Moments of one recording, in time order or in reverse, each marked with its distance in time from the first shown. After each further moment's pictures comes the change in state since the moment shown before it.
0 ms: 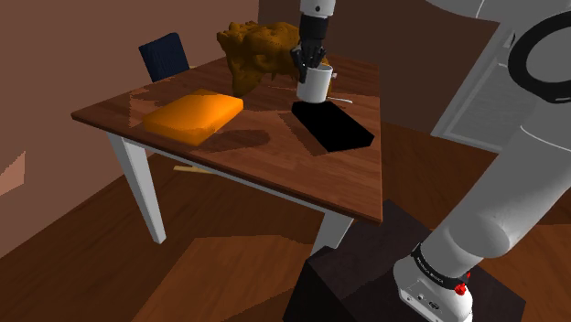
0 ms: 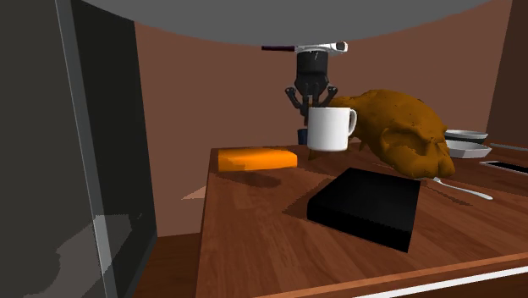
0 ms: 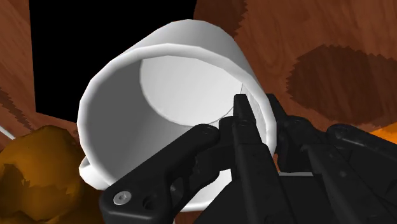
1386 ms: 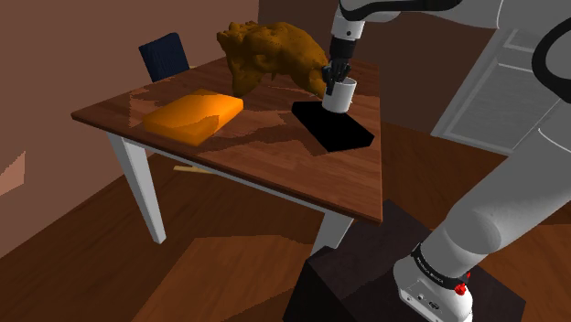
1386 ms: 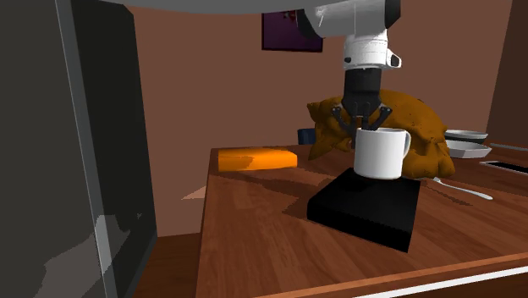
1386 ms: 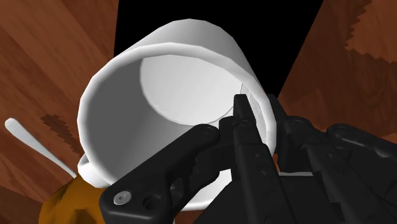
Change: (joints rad) arm -0.111 -0.118 -0.107 -0.262 0.010 0.145 -0.219
